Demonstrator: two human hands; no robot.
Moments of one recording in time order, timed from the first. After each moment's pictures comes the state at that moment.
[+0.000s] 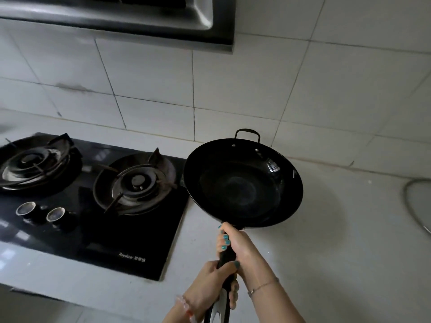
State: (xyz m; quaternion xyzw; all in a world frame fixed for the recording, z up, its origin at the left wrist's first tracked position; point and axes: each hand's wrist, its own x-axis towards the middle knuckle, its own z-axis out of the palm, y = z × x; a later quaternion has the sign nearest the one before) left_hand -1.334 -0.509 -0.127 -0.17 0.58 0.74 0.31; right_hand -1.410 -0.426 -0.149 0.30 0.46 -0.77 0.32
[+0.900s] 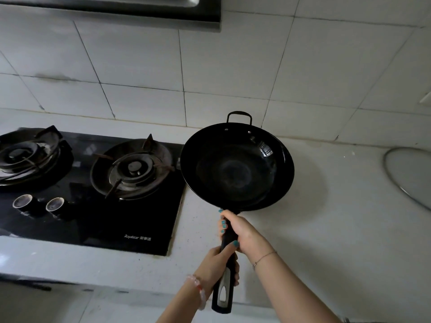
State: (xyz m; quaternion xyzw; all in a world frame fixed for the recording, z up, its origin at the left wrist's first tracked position) left_hand -1.308 -0.513 -0.166 -0.18 0.60 0.71 0.32; right_hand -1.392 -0.423 -0.191 0.32 0.47 -0.77 0.31
